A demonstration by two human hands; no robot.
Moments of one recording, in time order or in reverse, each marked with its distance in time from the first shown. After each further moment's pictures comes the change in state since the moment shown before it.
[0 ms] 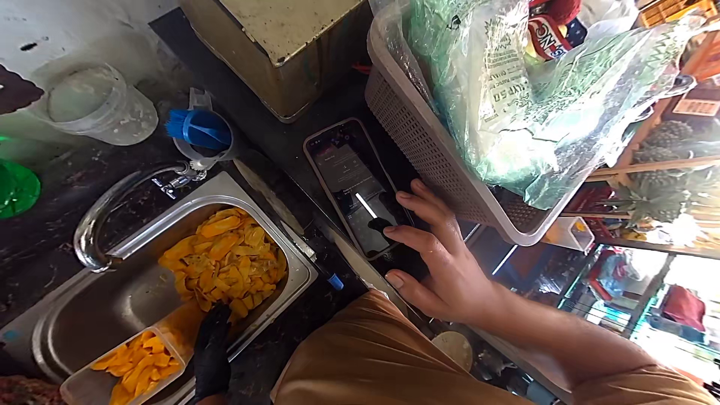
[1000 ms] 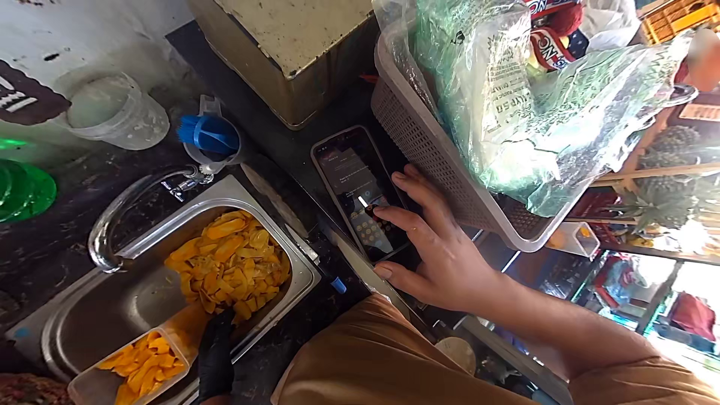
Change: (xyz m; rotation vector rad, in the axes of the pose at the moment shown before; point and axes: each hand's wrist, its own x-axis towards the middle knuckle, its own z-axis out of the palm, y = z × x) left_hand -0.003 0.007 0.004 0.040 0.063 -0.049; right_hand 0.030 0.001 -0.003 -0.093 -0.114 0.043
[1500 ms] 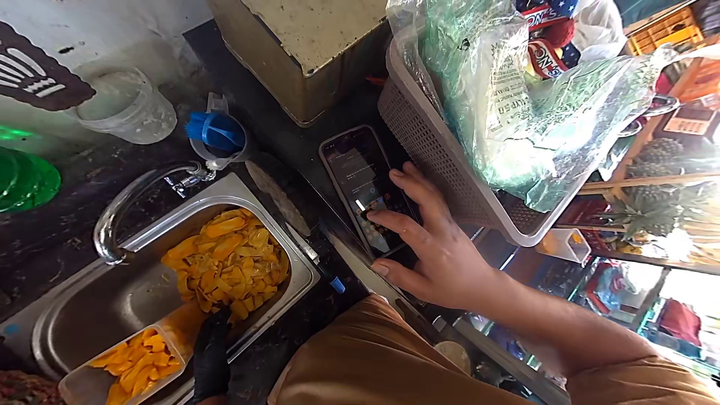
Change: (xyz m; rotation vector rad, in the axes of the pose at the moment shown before) left_hand 0.001 -0.005 -0.003 -0.047 -0.002 0.012; right_hand 0.005 -0.008 -0.001 -0.026 -0.050 -0.025
